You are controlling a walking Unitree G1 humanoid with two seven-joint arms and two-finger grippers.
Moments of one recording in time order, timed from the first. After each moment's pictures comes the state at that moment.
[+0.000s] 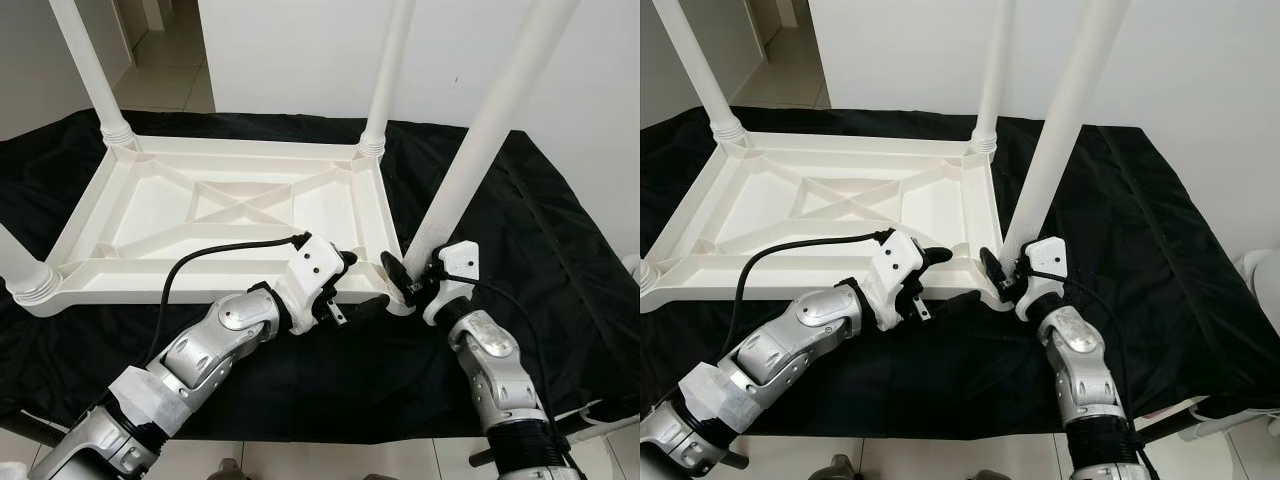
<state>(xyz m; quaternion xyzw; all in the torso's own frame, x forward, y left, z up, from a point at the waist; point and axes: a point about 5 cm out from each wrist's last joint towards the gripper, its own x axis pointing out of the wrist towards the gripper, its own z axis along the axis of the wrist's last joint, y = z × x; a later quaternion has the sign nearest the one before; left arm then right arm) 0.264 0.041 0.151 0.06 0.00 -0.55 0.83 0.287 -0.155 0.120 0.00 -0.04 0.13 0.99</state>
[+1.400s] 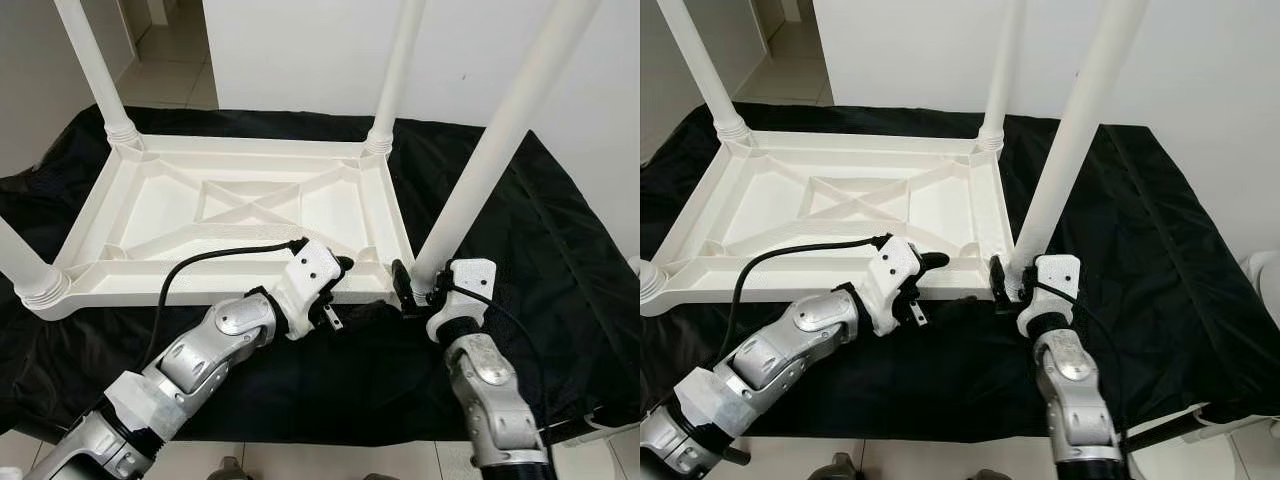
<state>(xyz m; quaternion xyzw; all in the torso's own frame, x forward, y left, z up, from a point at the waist) 0.261 0.044 0.146 0.07 0.01 -0.55 0.83 0.260 -0.165 0.123 -0.01 -0.03 0.11 0.99</state>
